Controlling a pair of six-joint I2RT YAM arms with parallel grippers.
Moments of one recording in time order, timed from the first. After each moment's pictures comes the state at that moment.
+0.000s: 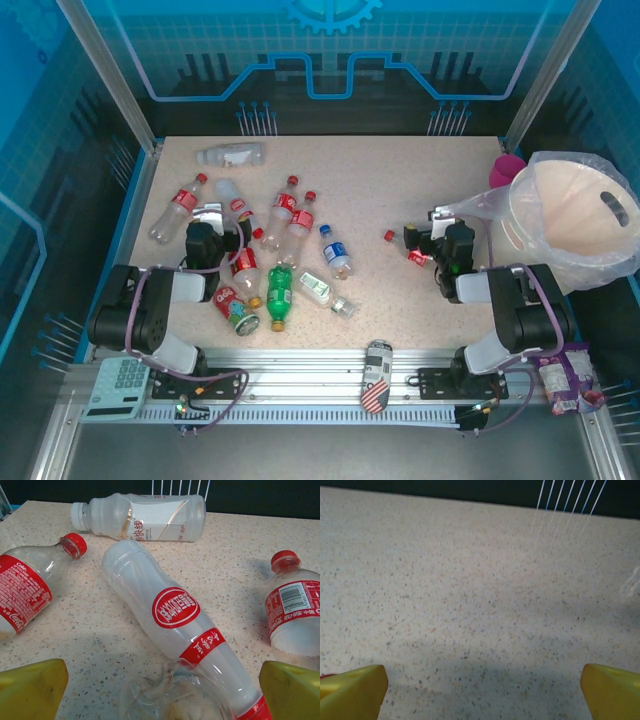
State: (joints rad) left arm -0.03 1.53 0.39 0.78 -0.07 -0.11; right arm 0.08 1.53 0.39 0.75 0.01 -0.06
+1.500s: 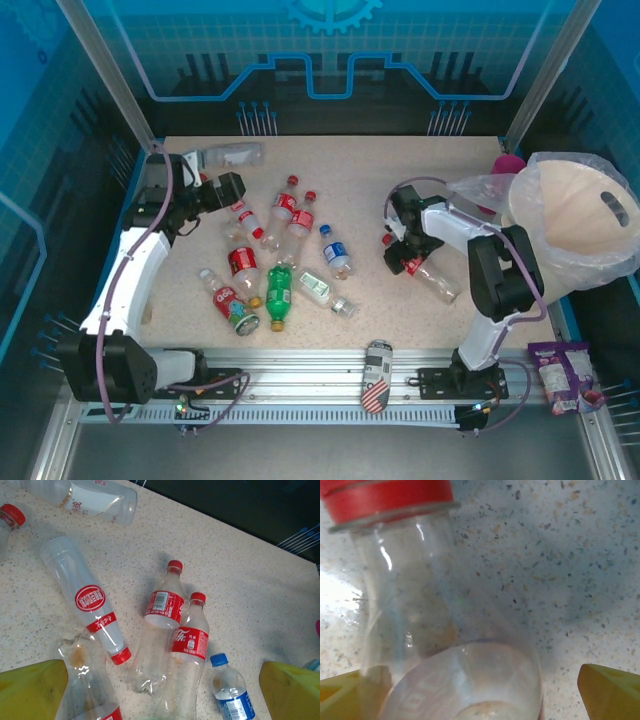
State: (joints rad) left arm 0.04 1.26 1.16 -0.57 0.29 -0.40; right arm 0.31 1.79 1.16 -0.85 0.15 -0.21
